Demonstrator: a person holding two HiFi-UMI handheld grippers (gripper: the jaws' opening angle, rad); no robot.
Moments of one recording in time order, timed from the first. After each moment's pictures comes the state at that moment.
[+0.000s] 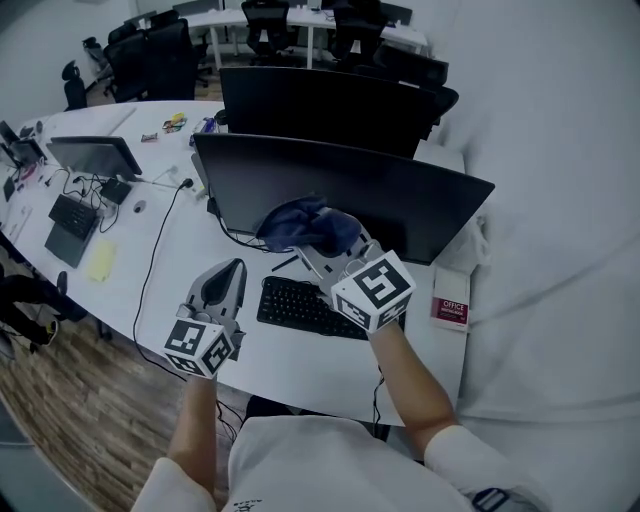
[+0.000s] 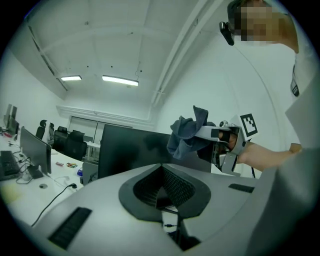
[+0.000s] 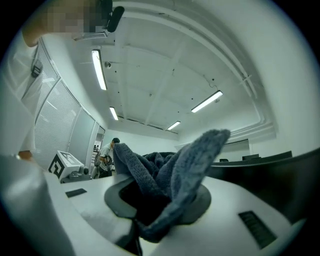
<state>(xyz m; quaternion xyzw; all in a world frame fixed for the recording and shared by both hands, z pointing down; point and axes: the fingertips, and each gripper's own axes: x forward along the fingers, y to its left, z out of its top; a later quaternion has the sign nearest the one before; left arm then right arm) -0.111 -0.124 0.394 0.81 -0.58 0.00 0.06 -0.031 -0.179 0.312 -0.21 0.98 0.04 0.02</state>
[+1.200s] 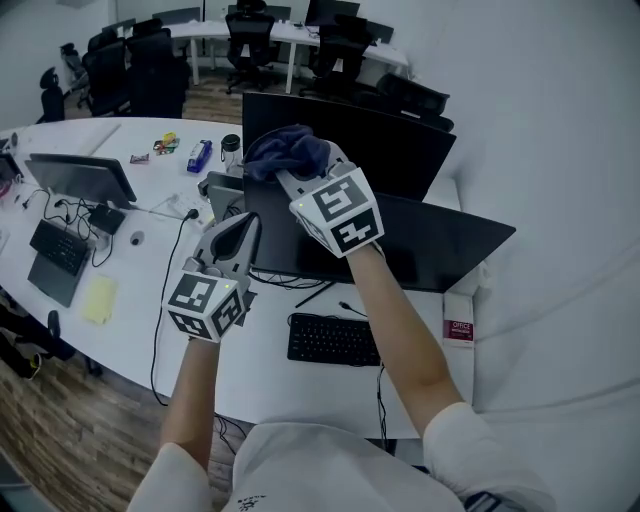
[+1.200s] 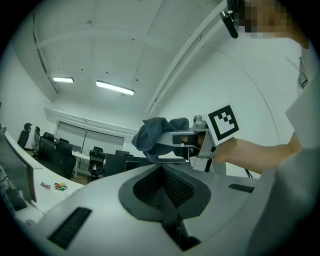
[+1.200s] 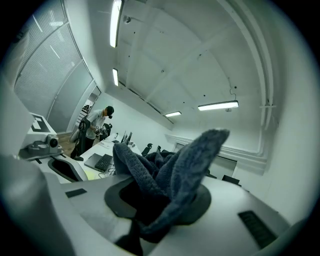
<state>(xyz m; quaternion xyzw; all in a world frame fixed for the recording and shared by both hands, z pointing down) -0.224 -0.244 0.309 0.85 -0.52 -0.05 0.02 -0.214 -0.326 0.237 -0.30 0.93 0.19 -0.11</state>
